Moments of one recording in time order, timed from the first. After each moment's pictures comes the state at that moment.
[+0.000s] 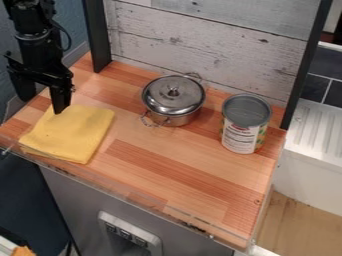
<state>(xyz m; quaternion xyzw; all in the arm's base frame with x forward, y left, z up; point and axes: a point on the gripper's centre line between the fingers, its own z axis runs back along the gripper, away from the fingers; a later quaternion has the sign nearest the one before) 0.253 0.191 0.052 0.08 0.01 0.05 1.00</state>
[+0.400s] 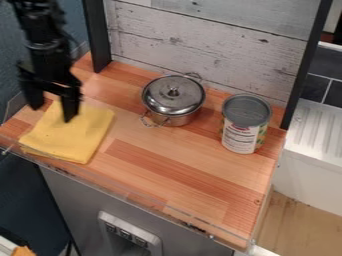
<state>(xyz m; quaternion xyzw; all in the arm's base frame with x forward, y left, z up) 0.266 0.153 0.040 0.05 0.02 0.00 1.00</state>
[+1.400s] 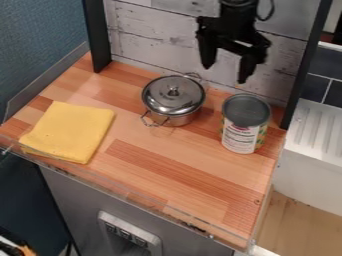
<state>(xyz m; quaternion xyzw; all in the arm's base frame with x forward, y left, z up) 0.403 -0.041 0.083 0.03 -0.09 -0.07 0.99</state>
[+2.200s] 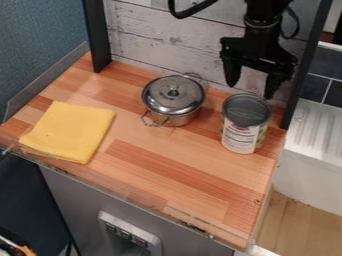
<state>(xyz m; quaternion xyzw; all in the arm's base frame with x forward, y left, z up) 0.406 -0.069 0.064 -0.02 -0.10 -0.06 0.99</state>
